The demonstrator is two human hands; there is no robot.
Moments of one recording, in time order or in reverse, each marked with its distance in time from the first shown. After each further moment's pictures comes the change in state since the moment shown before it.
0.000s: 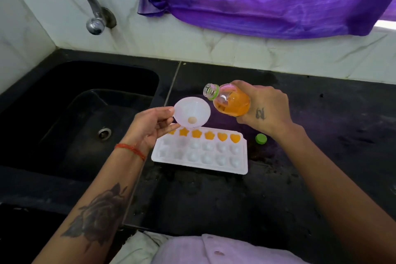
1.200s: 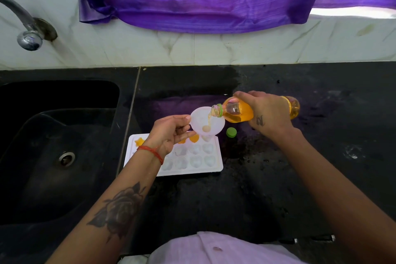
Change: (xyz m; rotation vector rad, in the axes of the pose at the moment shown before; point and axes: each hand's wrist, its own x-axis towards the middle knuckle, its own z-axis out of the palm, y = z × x) left_hand 0.018 -0.035 0.090 0.129 -0.216 -0.151; right_hand -0.041 0.076 0.005 -0.280 -0.049 0.154
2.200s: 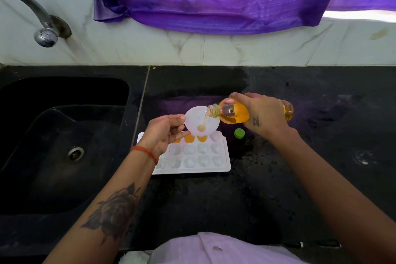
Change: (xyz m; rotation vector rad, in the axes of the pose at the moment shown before) left_hand -0.001 0.005 -0.032 0.008 0.042 0.030; right_hand 0.012 -0.025 0.005 -0.009 -0.025 -0.054
